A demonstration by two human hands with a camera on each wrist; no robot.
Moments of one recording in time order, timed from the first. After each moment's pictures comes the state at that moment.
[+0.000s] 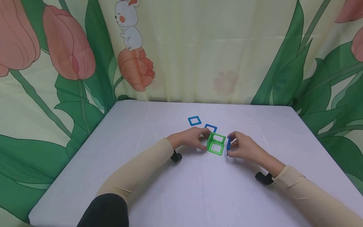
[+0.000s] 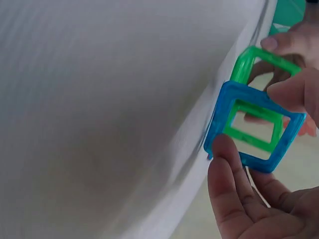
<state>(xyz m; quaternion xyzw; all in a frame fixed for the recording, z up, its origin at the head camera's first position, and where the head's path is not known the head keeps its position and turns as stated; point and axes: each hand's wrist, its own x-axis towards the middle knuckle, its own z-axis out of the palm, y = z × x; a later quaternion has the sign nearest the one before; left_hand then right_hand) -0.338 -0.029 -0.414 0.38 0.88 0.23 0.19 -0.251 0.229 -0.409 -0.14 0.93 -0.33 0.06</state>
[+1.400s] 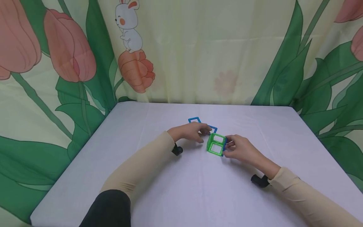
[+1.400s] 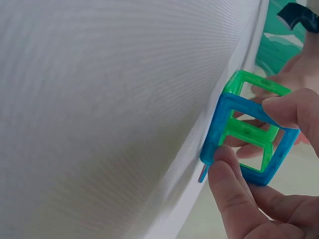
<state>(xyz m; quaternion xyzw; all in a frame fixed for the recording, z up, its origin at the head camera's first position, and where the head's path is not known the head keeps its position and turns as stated) -0.359 -0.032 -0.400 0.37 0.87 0.24 0.21 -0.244 0.212 -0.407 -0.13 0.93 -0.34 0.06</state>
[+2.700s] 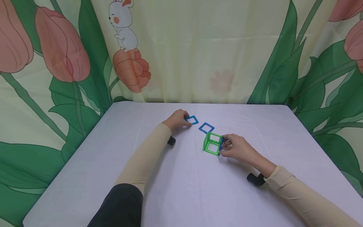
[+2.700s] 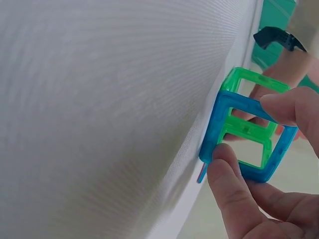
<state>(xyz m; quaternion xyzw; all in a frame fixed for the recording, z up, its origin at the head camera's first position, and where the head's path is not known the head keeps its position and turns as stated) -0.419 -0.060 -0.410 0.19 0.96 0.21 0.08 -0.243 0.212 -0.403 -0.12 0.93 -0.34 0.08</state>
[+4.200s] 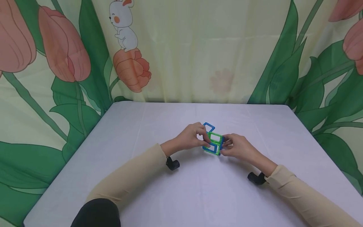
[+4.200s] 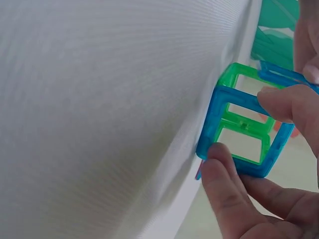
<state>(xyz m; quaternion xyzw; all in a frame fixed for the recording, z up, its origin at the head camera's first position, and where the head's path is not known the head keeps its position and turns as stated) -0.302 -0.032 -0.388 0.43 0.83 0.36 0.02 -0.245 0.213 -0.398 -0.12 0.93 -0.33 0.09</state>
